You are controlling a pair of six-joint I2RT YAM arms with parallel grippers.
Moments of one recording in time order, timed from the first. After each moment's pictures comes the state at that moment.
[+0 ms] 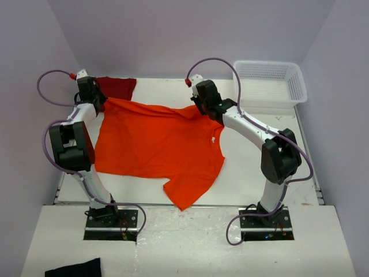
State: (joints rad) left arm 0.21 1.90 1.36 0.01 -0.08 -0.38; right arm 0.58 1.84 1.53 -0.34 0.29 -0.16
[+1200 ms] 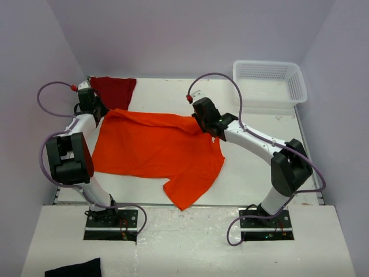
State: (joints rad) left arm 0.21 1.73 1.15 -0.03 -0.06 -0.40; right arm 0.69 1.69 1.31 -0.40 0.41 -0.01
